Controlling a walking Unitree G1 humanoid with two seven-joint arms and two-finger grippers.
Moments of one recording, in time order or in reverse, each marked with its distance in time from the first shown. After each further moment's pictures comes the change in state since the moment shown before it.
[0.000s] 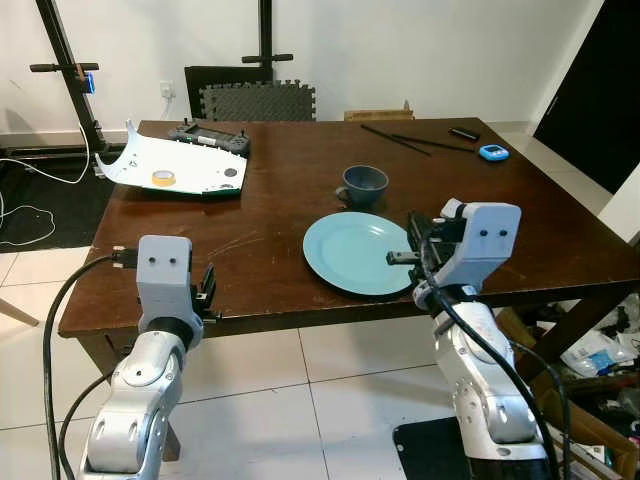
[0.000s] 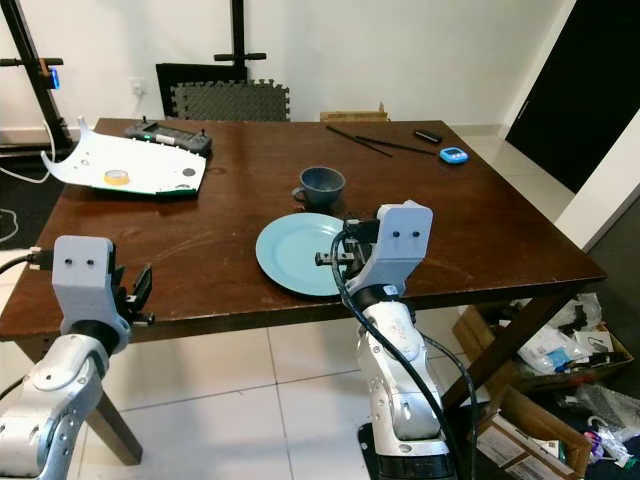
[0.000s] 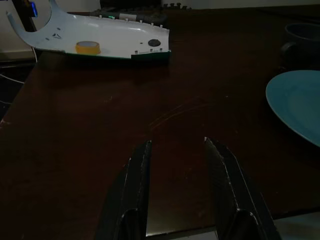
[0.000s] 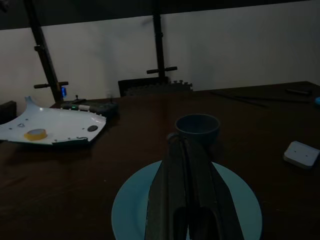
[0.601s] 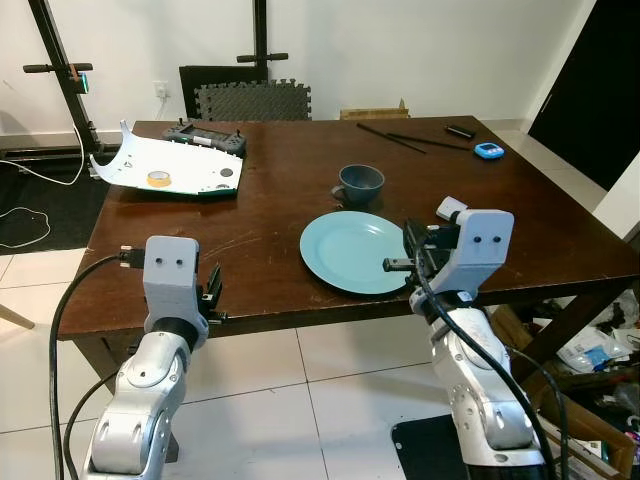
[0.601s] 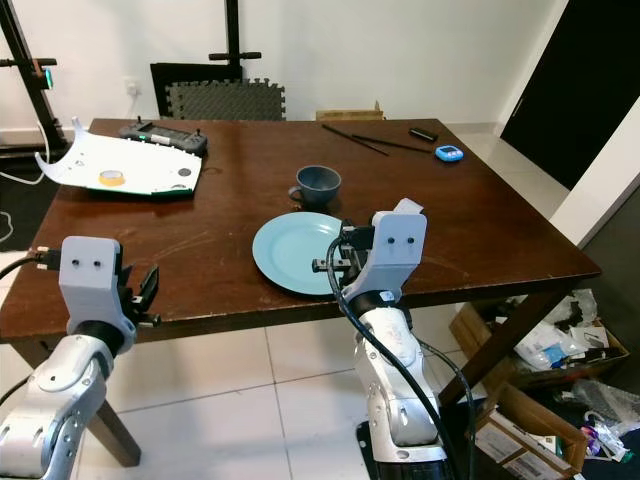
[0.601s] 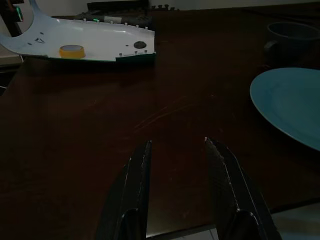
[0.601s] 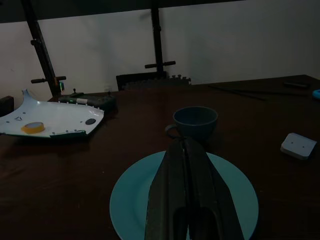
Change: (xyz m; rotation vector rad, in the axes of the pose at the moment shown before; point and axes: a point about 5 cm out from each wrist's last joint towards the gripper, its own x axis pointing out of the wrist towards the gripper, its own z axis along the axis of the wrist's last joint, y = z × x) left arm -0.001 -0.006 -0.001 0.014 -0.003 -0.038; right arm -0.004 0.002 -0.006 -0.002 0.022 0.007
